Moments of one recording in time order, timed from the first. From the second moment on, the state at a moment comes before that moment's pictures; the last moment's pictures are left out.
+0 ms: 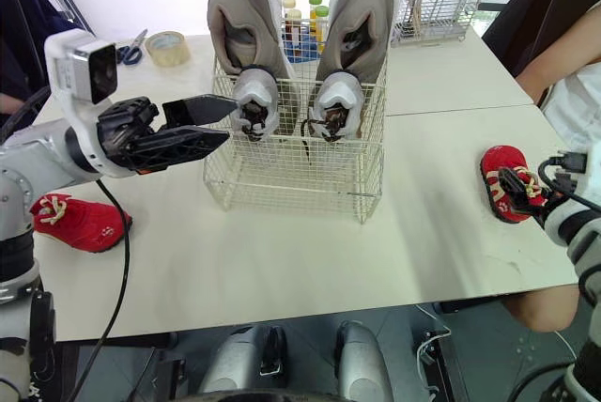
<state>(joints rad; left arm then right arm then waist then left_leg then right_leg) -0.63 0.76 0.21 -0.28 -1.33 0.95 -0.82 -0.08 -0.64 -0.77 -0.49 0.50 1.12 0.20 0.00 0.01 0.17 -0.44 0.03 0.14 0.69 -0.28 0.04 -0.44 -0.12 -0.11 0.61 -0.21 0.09</state>
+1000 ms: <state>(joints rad) -0.57 0.73 0.22 -0.38 -1.37 0.95 -0.60 -0.17 -0.58 -0.61 0.07 0.41 0.67 0.29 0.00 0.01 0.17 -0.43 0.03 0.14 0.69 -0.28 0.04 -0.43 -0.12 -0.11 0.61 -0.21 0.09</state>
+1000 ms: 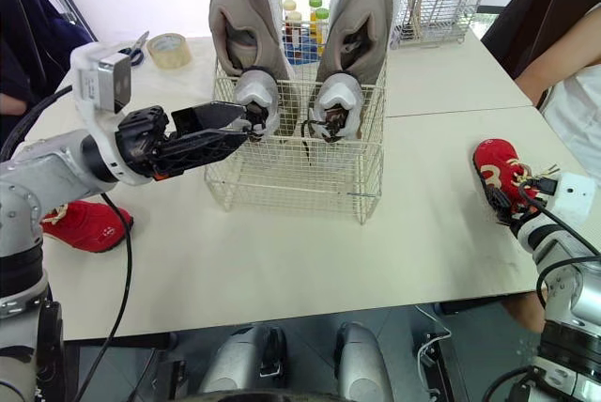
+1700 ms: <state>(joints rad) -0.74 0.68 0.26 -0.05 -1.45 0.98 -0.57 -0.39 -1.03 -0.56 -0.02 0.37 0.29 0.60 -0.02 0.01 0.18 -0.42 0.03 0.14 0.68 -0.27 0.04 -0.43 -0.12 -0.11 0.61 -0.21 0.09</state>
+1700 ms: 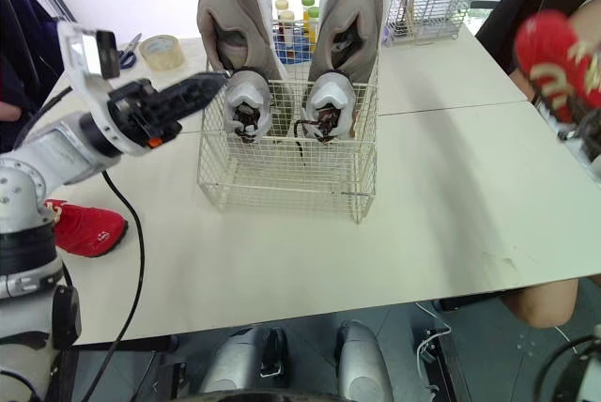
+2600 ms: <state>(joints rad) -1.05 0.79 0.22 0.19 -1.33 1.35 -0.89 -1.11 -0.84 0.04 0.00 0.49 0.20 1.32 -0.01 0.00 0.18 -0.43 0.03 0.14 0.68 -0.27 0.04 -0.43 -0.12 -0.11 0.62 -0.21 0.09</state>
